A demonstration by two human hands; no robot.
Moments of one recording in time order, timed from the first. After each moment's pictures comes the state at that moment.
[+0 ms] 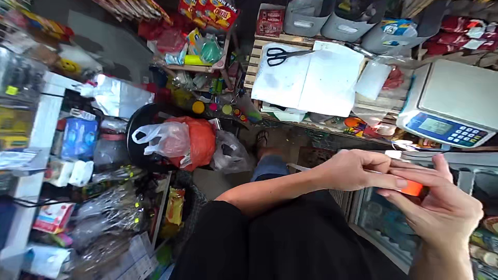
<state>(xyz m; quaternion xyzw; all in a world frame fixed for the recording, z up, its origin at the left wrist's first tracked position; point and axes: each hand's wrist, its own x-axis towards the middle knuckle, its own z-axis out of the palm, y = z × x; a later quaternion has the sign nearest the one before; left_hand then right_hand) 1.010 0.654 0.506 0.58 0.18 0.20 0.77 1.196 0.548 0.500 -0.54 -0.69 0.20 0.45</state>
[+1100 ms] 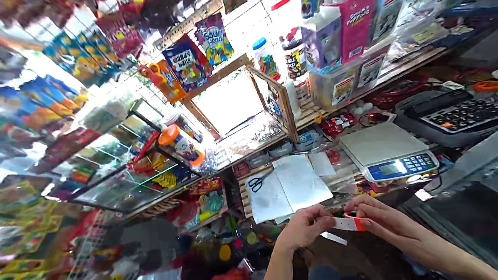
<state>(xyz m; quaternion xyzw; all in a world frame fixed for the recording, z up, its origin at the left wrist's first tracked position) 1.001 0.754 0.537 0.74 0.10 0.12 0.65 1.208 0.599 0.523 -0.48 -0.63 0.27 0.55</state>
